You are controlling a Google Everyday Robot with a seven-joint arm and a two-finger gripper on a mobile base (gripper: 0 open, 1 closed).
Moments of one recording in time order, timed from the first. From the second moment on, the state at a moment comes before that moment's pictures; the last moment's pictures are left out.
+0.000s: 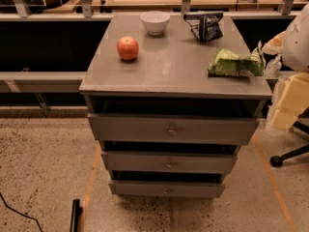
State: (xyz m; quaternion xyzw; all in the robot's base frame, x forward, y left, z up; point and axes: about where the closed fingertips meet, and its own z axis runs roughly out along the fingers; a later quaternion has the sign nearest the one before) arm 0.438 -0.217 0.977 -0.60 0.78 -0.04 0.16
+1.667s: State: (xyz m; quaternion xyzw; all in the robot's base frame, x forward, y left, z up) arm 0.610 -0.281 0.914 -0.39 0.82 0.13 0.40
